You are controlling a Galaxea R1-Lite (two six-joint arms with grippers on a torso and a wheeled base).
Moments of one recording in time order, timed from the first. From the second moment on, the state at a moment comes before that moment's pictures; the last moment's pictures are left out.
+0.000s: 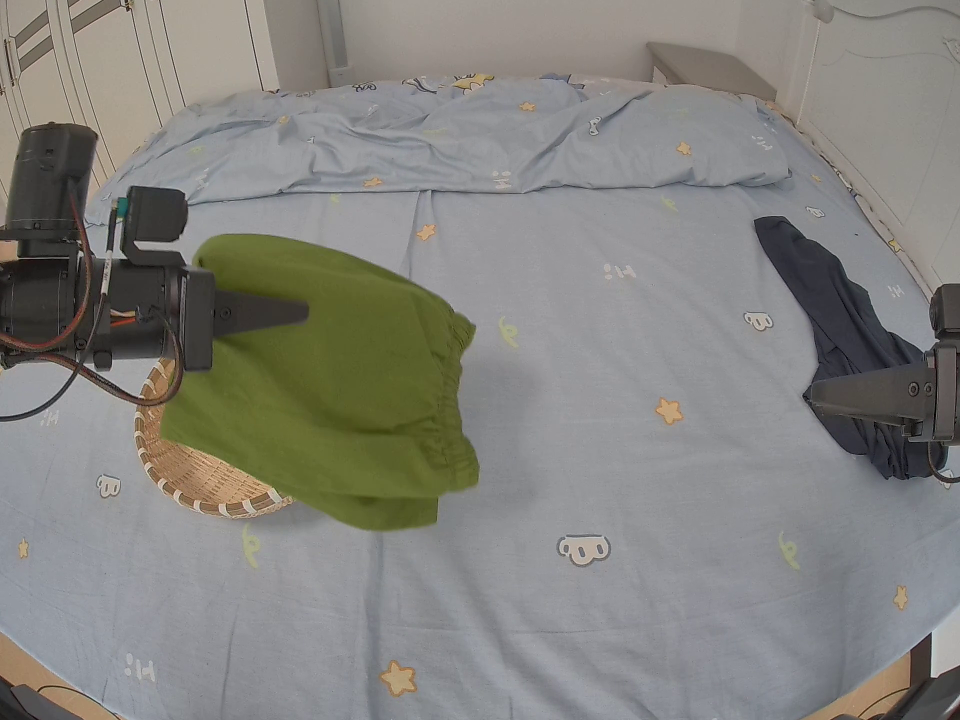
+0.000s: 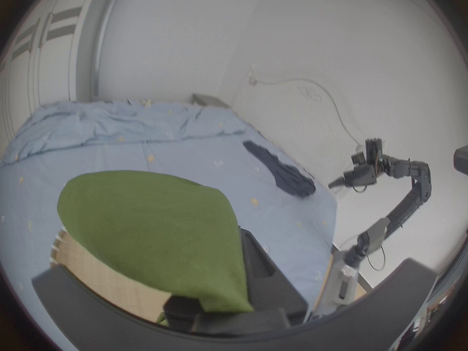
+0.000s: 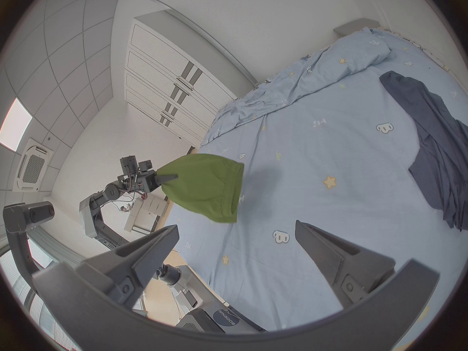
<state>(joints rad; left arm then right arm) -0.27 1.47 -1.19 0.14 -0.52 0.04 0.22 1.19 -0.90 0.20 0.65 0.30</state>
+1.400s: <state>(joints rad) 0.16 1.77 -0.97 -0.21 -0.49 -0.17 0.21 1.17 -0.90 0.20 0.65 0.30</state>
